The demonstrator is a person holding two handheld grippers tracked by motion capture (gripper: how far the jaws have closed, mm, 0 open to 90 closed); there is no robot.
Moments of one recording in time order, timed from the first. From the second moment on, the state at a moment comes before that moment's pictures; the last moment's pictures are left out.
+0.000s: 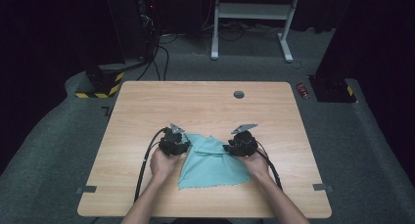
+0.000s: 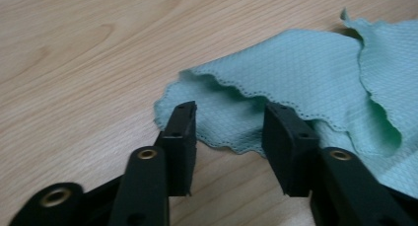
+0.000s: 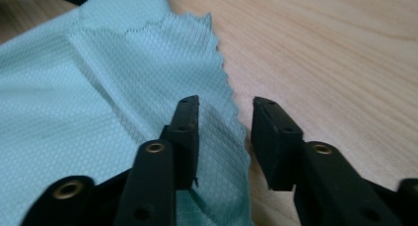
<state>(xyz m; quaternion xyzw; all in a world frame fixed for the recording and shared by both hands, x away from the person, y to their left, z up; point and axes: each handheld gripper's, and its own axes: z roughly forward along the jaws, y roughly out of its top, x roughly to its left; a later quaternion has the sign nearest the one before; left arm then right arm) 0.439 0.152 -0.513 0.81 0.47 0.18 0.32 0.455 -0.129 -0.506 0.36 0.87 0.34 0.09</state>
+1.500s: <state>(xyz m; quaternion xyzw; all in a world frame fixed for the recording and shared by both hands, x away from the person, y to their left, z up) 0.462 0.154 -0.502 0.79 0.48 0.19 0.32 0.473 -0.159 -0.493 0.42 0.82 0.36 0.16</state>
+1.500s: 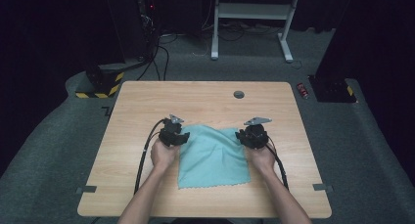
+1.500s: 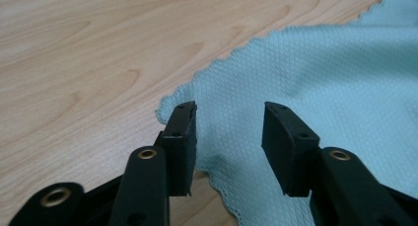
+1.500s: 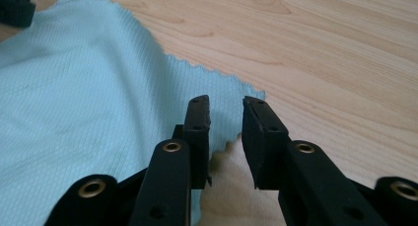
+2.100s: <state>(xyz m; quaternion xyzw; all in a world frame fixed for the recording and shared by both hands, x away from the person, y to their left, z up) 0.451 0.163 -0.527 0.76 0.49 0.22 0.35 0.500 -0.155 -0.510 0.45 0.80 0.35 0.15</state>
